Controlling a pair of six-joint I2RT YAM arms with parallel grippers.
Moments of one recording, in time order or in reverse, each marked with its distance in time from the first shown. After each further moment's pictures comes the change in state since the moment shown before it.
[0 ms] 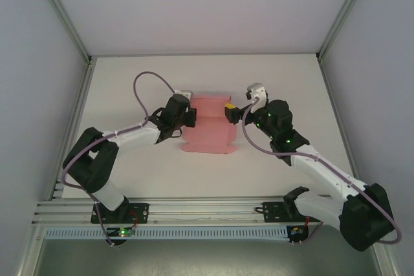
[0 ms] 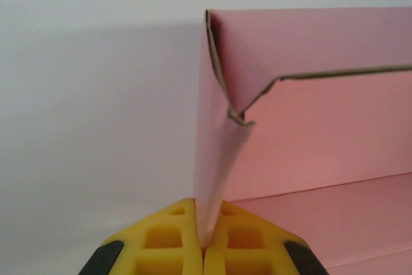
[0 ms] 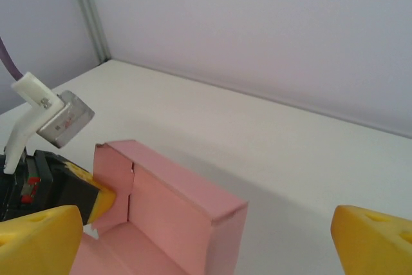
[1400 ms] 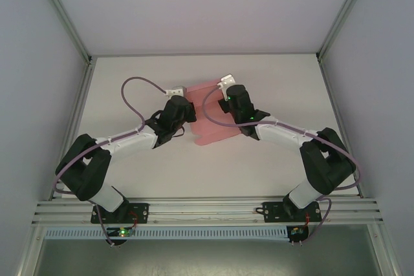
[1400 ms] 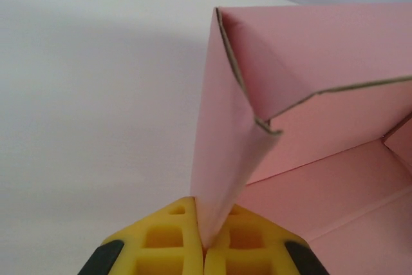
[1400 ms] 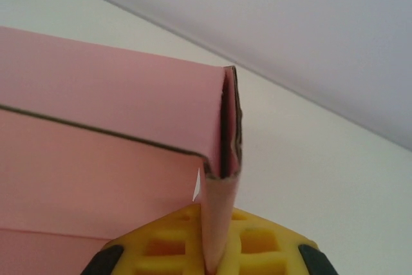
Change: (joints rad) left arm -0.043 -0.095 -0.074 0.107 -0.196 -0.288; right arm 0.132 0.540 0.319 -0.055 0.467 -0.185
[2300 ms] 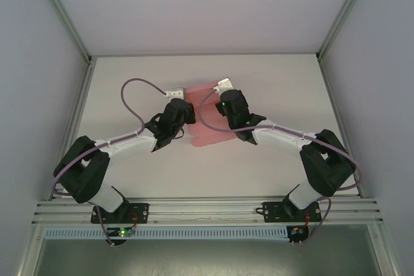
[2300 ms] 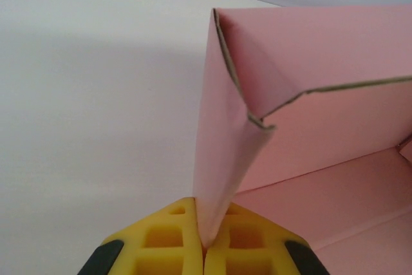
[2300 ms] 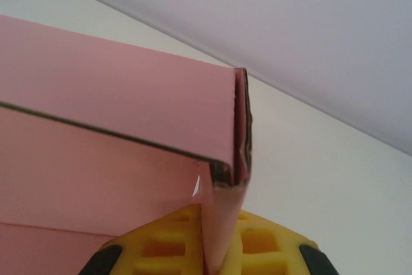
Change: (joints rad) left arm -0.018 -0.025 -0.032 0.036 -0.074 0.044; right arm 0.079 0.001 0.002 -0.003 0.196 -0.011
